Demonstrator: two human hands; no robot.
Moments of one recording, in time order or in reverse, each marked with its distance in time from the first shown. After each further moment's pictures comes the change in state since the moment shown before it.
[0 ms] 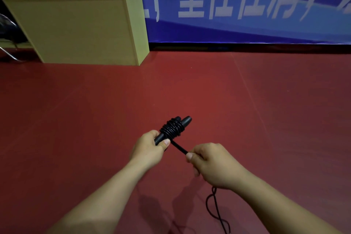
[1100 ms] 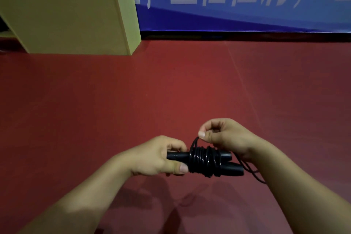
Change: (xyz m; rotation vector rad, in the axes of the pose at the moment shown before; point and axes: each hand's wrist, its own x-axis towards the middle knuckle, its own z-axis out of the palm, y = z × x) left_hand -0.046 0.038 -0.019 -0.227 -0.881 0.366; right_hand 0.006 0.048 -0.035 0.636 -0.059 0.153
